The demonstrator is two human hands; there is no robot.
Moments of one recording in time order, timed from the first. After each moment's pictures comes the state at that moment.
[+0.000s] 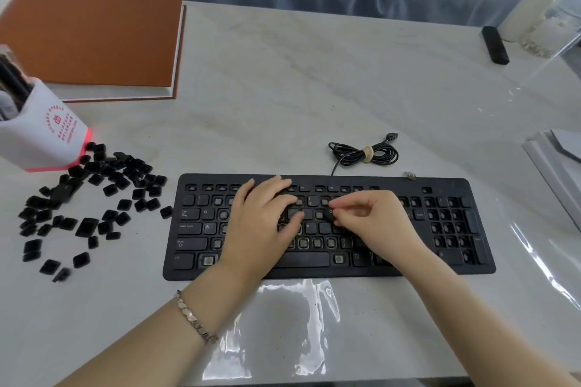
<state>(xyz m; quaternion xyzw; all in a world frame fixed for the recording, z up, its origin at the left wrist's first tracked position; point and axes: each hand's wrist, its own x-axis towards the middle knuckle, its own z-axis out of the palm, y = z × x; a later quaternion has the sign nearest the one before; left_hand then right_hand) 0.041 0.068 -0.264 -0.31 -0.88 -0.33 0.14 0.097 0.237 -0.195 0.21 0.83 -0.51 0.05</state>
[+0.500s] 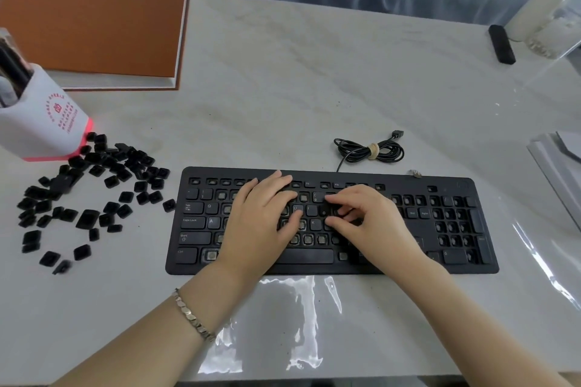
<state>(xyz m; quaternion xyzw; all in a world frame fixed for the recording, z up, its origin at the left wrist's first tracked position) 0.041 0.060 -0.269 -0.32 -0.88 -0.32 0.14 0.097 0.229 -0.212 0.09 0.92 -0.39 -0.02</state>
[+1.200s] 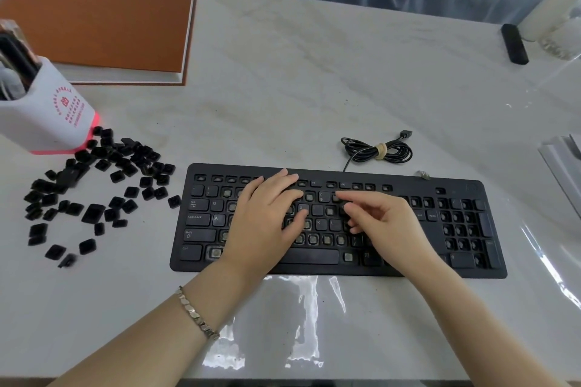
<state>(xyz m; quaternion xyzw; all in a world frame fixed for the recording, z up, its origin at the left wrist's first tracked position) 0.042 0.060 -0.268 -0.31 -0.88 -0.33 0.14 0.100 0.232 -0.204 0.18 0.82 -0.55 0.02</state>
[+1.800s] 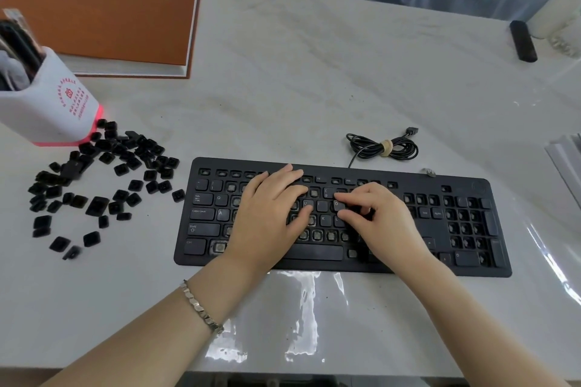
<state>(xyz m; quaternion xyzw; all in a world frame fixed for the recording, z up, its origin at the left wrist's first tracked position) 0.041 0.060 -0.266 -0.31 -0.88 -0.33 0.13 0.094 0.228 -0.215 0.13 0.92 -0.37 0.01</state>
